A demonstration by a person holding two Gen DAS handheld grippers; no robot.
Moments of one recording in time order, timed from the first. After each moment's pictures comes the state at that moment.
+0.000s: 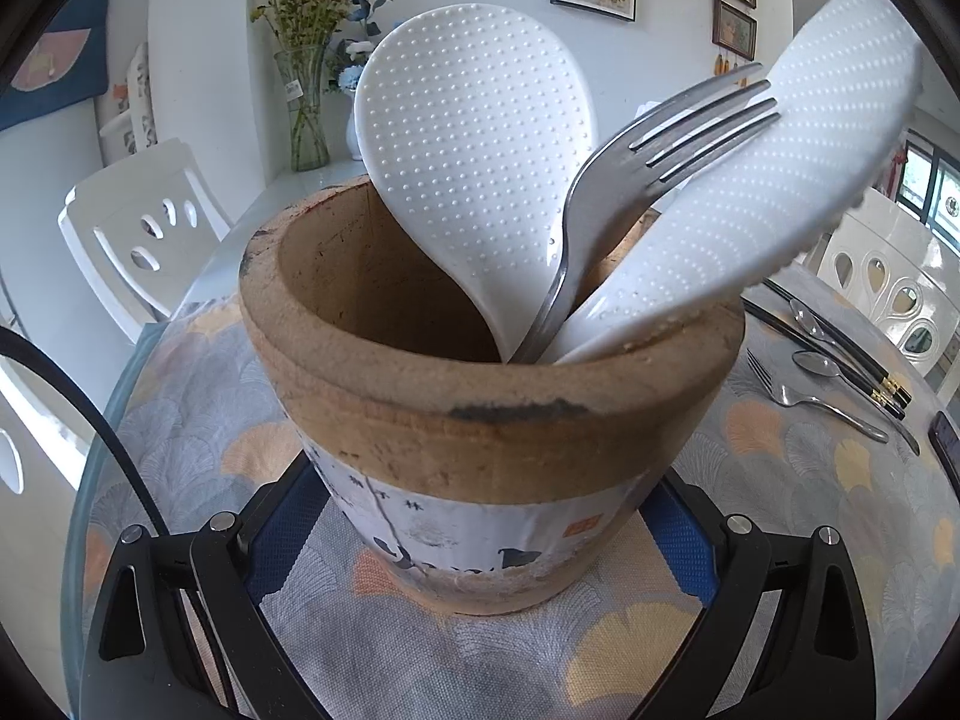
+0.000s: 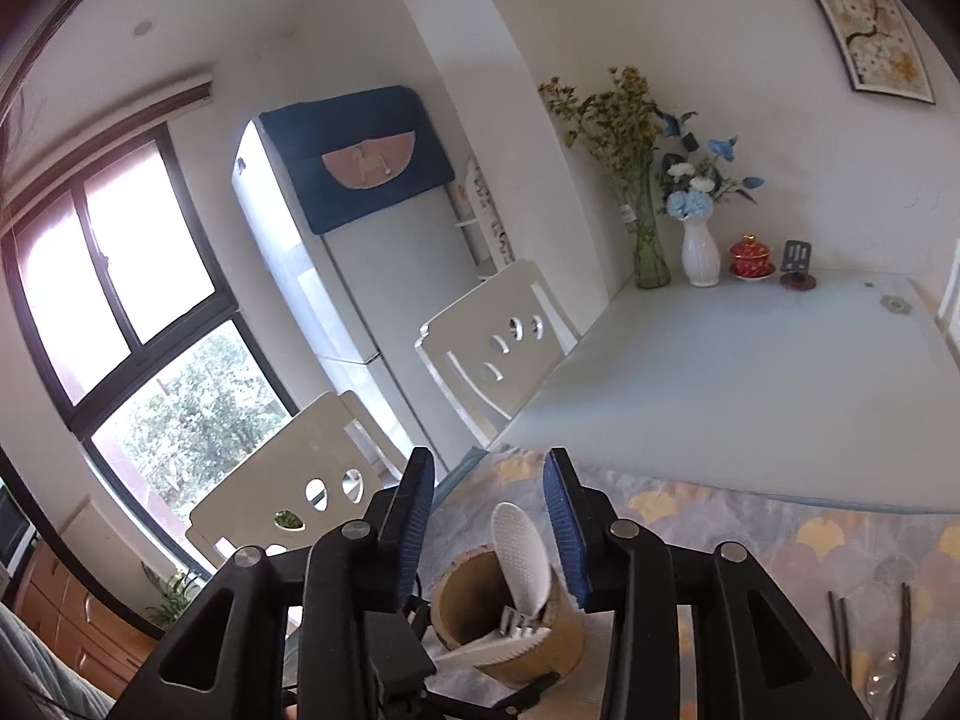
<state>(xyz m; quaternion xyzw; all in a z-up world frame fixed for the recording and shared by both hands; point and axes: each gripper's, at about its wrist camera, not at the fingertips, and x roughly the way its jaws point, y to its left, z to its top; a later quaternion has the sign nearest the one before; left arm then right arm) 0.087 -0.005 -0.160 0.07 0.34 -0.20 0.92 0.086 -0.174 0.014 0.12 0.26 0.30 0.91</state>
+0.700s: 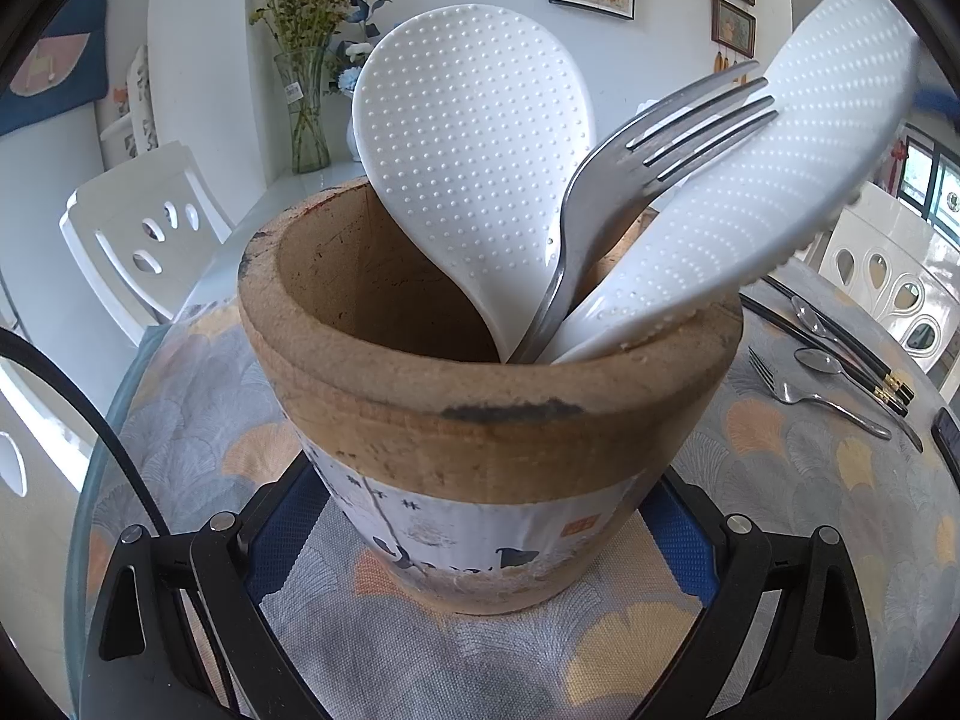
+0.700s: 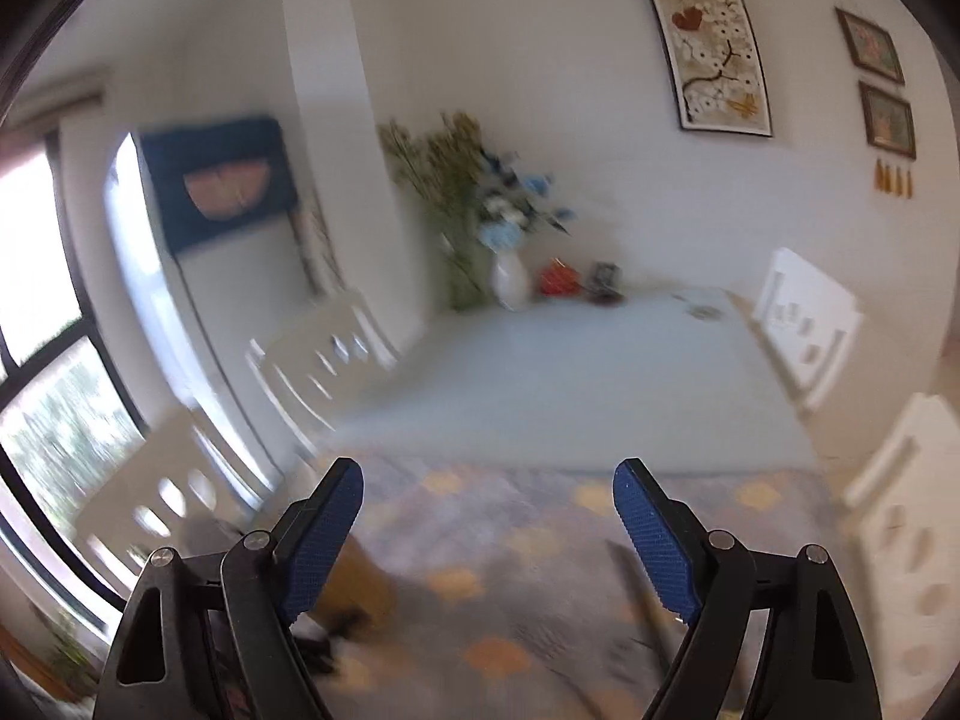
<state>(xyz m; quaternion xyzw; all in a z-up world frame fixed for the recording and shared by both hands) 0.088 -0.005 -0.159 0.07 0.34 -0.20 0.92 0.030 -0.264 0.004 0.05 0.29 0.09 0.95</state>
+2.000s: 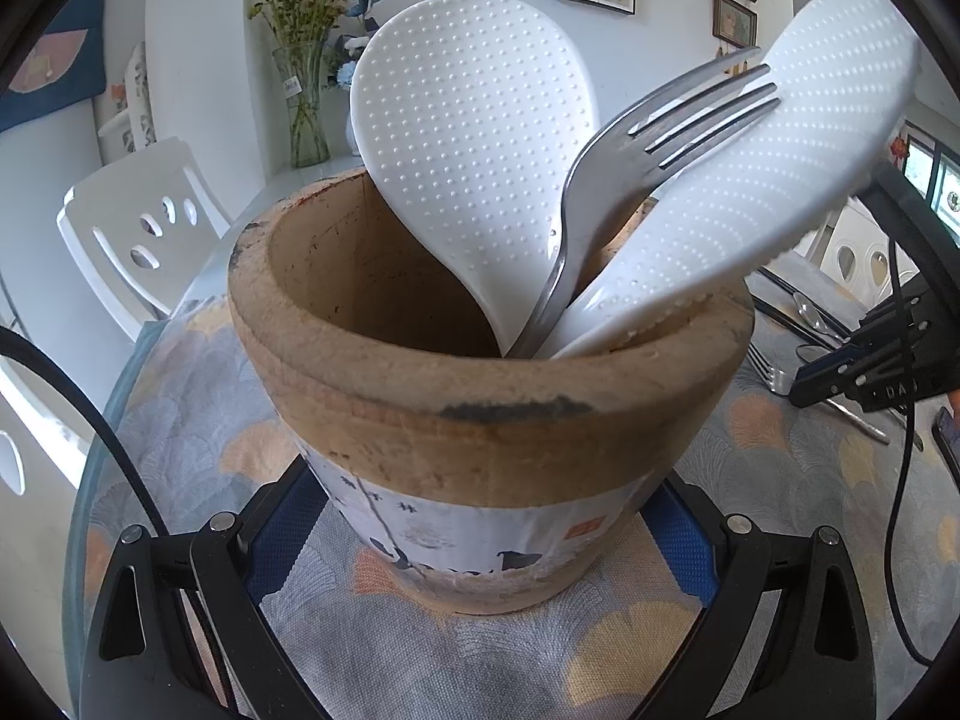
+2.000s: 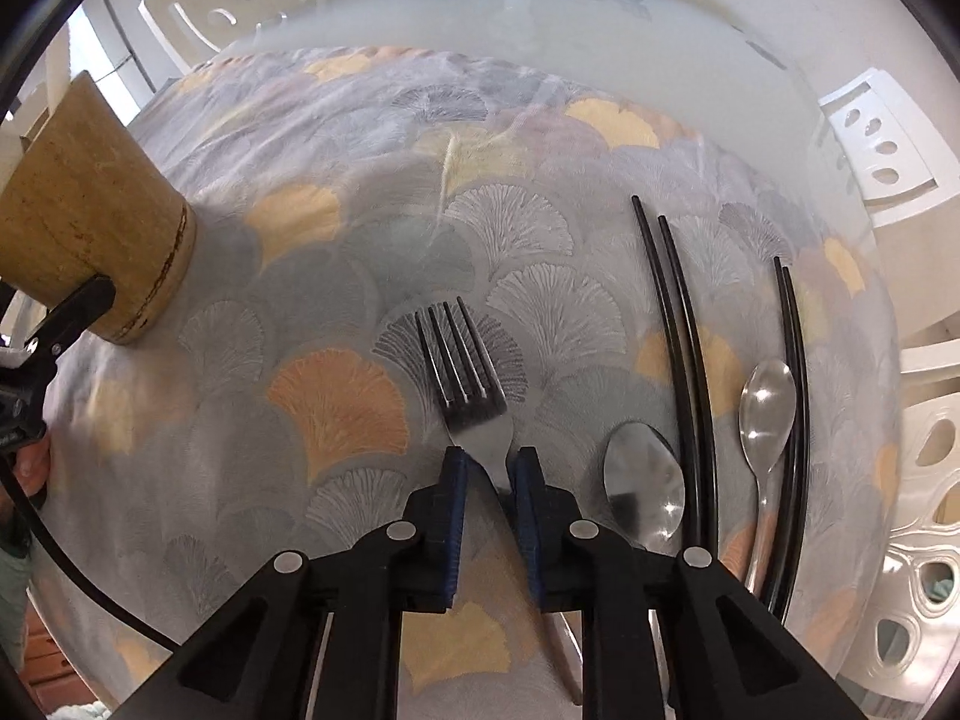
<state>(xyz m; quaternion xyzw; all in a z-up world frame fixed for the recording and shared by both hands) 0.093 -0.009 -0.161 0.07 0.34 -0.19 0.92 0.103 -0.250 -0.196 -0.07 0.60 0.09 0.79</state>
